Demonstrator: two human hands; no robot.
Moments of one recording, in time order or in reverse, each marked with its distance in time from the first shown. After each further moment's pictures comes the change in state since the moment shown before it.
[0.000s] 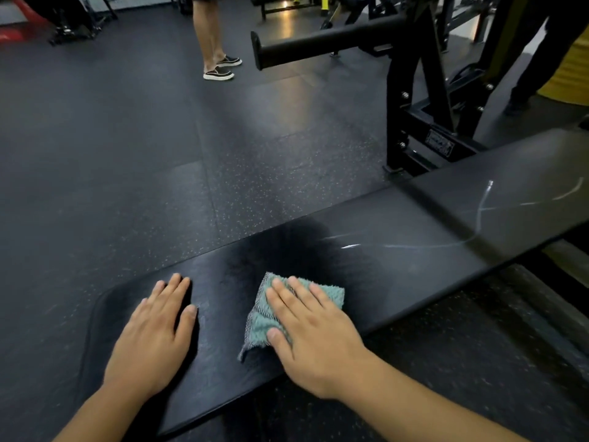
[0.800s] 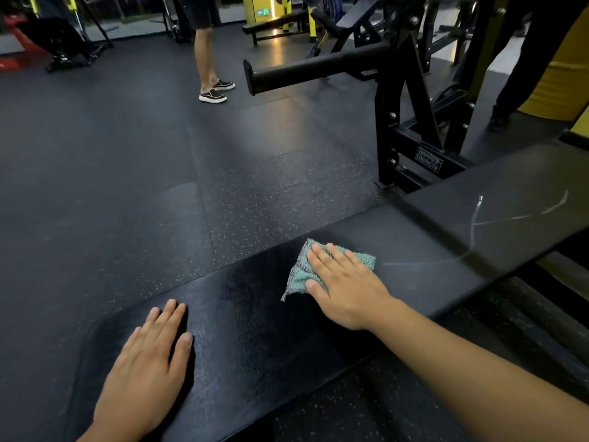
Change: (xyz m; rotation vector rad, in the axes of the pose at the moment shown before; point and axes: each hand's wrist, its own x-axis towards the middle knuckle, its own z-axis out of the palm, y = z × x) left_hand 0.003 0.007 -0.001 -0.031 -0.024 -0.028; right_hand 0.057 0.099 -0.036 -0.044 -0.026 0.176
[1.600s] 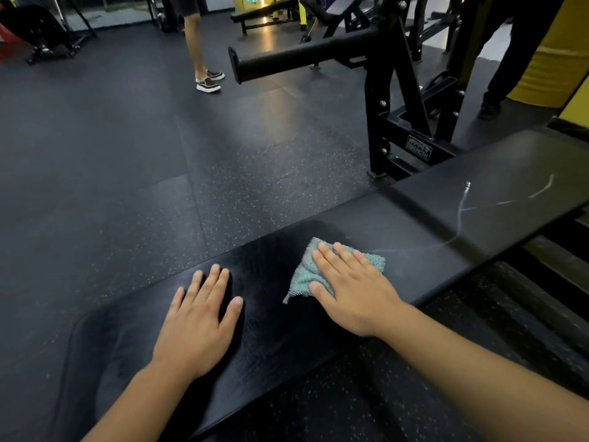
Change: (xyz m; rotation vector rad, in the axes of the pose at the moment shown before) left_hand 0.037 0.076 0.019 0.103 -0.076 0.141; right_hand -0.039 0.013 0.004 0.011 0.017 0.060
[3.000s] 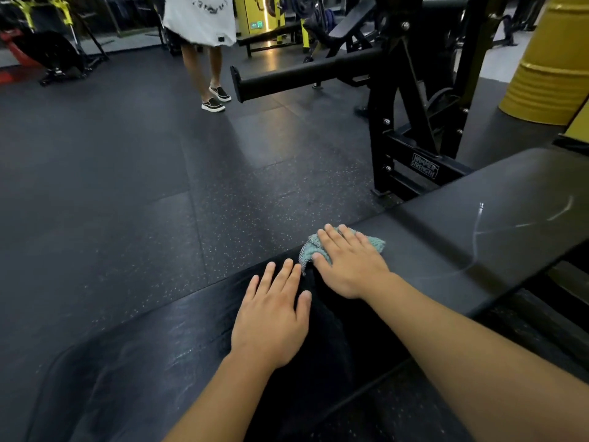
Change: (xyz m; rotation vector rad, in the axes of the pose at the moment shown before) left_hand 0.066 0.101 0.025 -0.058 0.061 0.178; right_hand 0.103 0.027 -0.020 0.010 0.061 0.114
